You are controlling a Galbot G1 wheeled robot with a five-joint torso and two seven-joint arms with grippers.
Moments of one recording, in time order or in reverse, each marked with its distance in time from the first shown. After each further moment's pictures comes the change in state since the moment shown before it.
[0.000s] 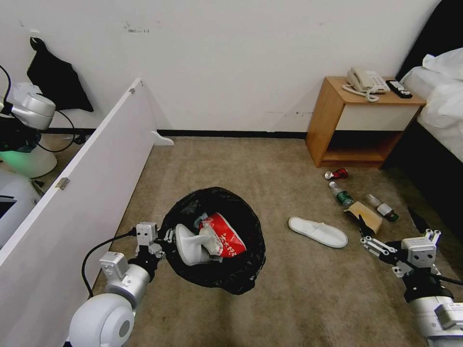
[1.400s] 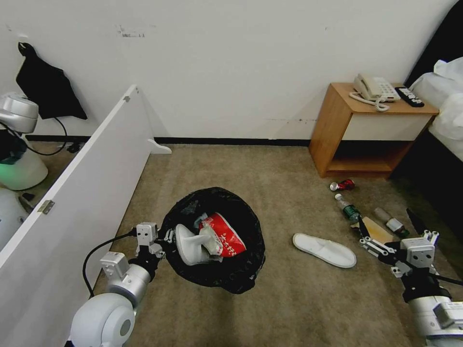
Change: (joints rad) left arm -0.006 0.002 -0.003 0.012 -0.004 -0.003 0.002; right arm 0.008 0.003 -0.003 -0.013 0.013 -0.007 -0.008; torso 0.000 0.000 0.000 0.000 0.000
